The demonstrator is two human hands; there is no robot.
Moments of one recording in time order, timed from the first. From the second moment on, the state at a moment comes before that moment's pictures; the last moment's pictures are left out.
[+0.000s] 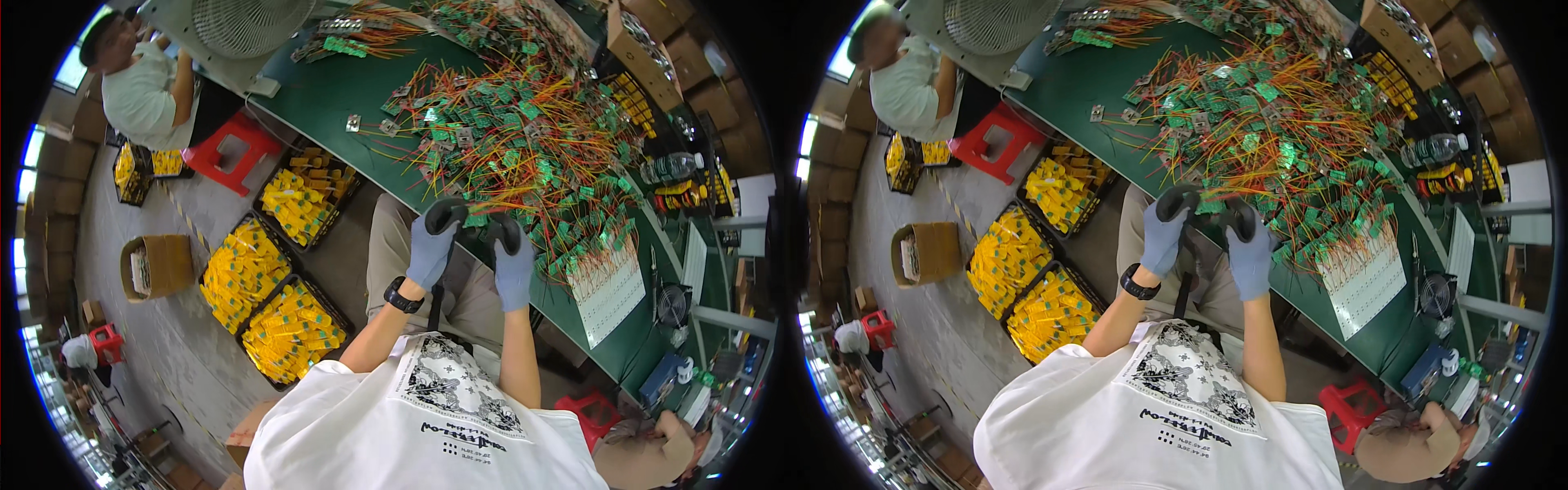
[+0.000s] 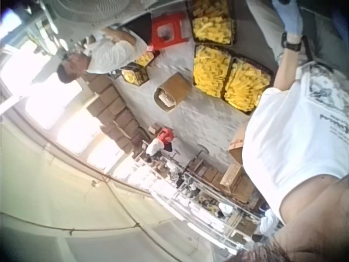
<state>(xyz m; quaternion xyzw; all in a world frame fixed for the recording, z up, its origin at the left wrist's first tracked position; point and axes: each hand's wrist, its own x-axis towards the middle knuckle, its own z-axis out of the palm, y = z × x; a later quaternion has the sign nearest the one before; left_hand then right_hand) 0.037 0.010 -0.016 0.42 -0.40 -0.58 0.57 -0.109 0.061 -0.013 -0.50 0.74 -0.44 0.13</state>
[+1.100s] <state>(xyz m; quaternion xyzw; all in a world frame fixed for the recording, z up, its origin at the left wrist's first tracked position) 0.263 -0.381 0.001 0.77 -0.58 0.06 0.26 -0.153 0.065 -0.036 -0.54 0.68 -0.49 0.06</state>
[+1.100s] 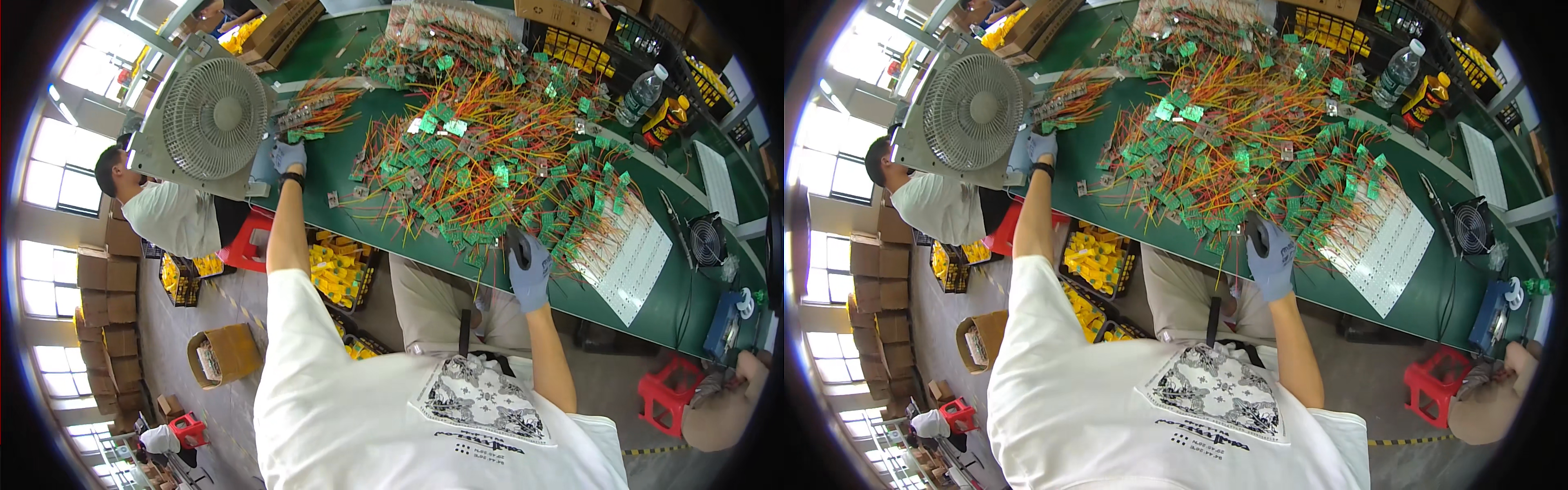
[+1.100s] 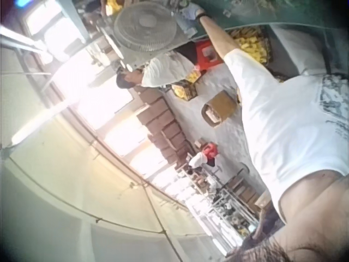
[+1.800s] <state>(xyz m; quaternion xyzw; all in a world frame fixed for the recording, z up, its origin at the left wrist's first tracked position) 0.245 -0.363 0.087 0.73 -0.51 -0.12 0.44 -0.158 0.072 -0.027 -0.54 0.70 -0.45 0.06</state>
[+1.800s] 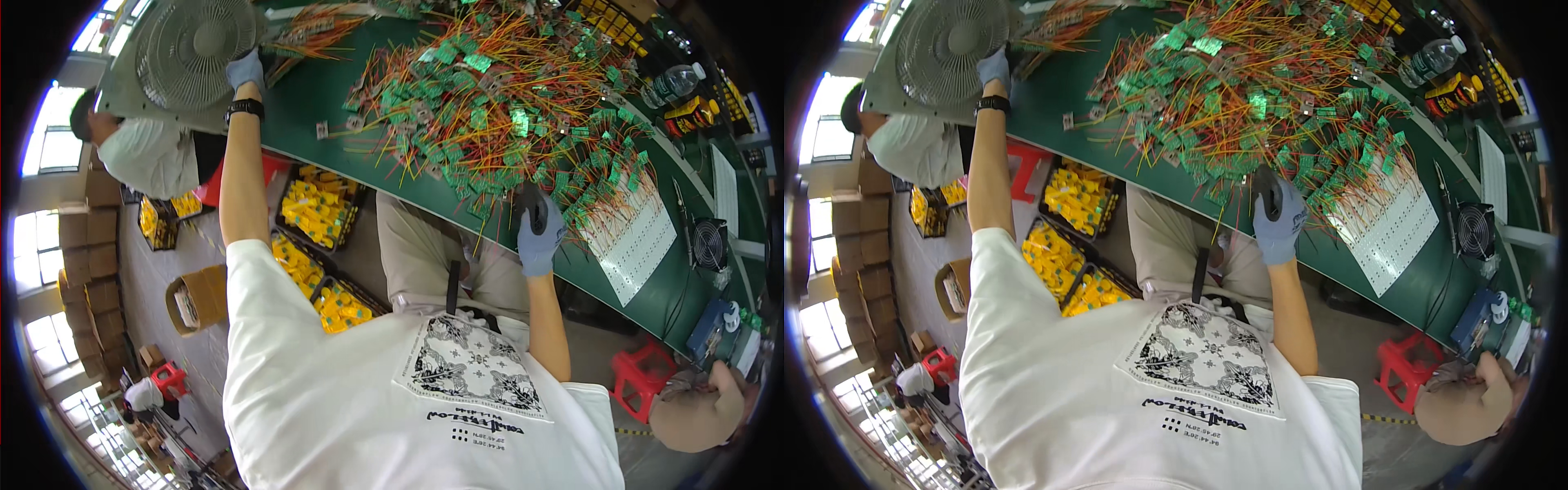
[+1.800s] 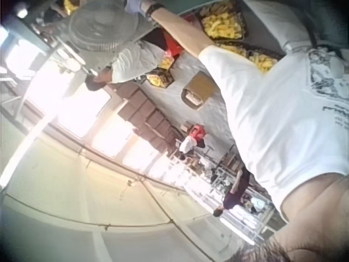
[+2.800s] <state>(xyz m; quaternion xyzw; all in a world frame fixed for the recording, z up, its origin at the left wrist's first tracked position) 0.070 0.026 0.008 0.40 -0.38 -0.71 0.44 -0.101 0.057 0.001 -0.38 0.66 -0.51 0.40</state>
